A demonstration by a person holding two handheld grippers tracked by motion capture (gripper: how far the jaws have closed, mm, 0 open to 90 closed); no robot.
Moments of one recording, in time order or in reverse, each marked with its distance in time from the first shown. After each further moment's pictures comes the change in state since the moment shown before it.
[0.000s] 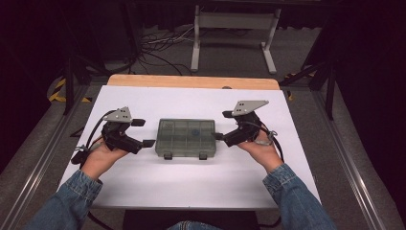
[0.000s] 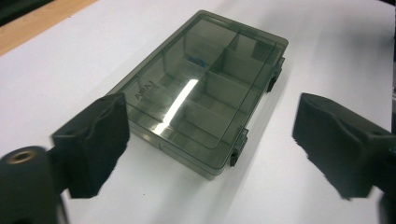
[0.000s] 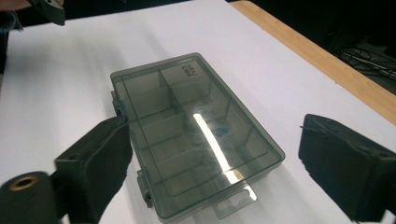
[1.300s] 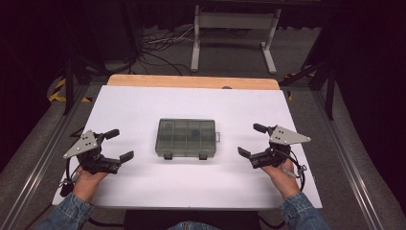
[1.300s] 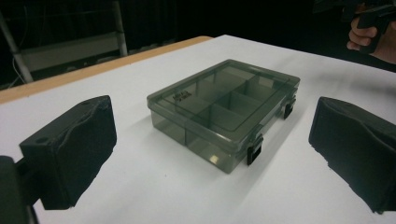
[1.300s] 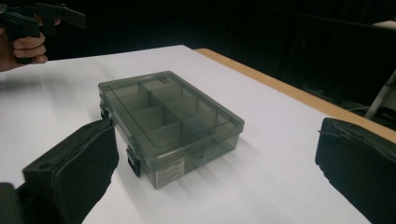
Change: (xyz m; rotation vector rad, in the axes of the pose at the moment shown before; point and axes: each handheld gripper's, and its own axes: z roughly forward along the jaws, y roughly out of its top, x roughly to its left) left arm -0.015 -0.093 -0.030 -0.374 0.130 -0.052; right arm 0.019 -0.088 -0.058 -0.269 -0.165 0.032
